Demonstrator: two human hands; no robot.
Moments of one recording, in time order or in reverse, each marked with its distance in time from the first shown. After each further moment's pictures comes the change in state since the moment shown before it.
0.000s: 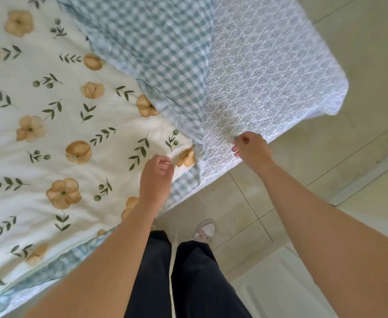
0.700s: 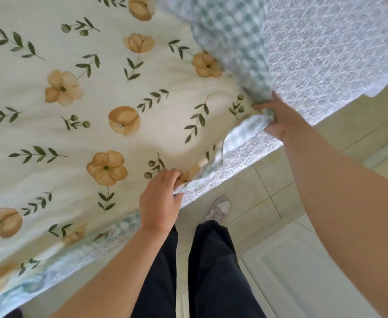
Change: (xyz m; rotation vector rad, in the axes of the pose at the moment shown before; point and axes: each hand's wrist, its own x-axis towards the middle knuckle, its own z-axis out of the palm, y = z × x) left_hand -0.041 -0.123 -0.092 0.392 0.046 0.330; right_hand 0.020 -0.072 0.089 0.787 -0.217 0.298
